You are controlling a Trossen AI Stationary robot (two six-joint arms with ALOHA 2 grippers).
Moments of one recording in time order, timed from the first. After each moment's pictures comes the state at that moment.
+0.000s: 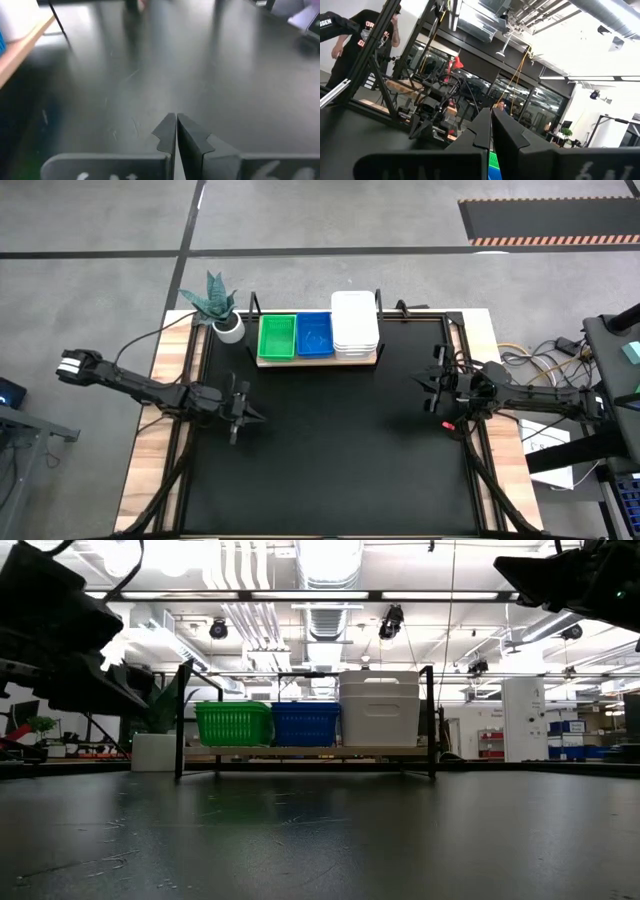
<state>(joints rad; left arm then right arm) -0.18 0.70 0.00 0.32 -0.05 0.01 -0.20 0.34 0.02 0.68 -0.21 -0.43</state>
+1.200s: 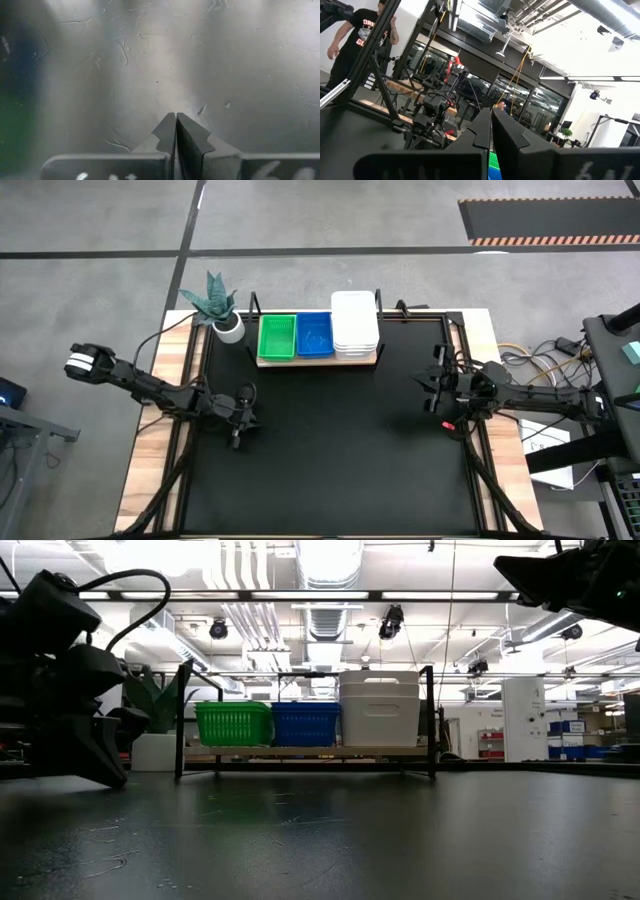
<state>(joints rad) -0.18 1.04 0.01 0.34 -0.05 0.01 -0.20 0.34 0.02 0.68 -0.21 -0.43</state>
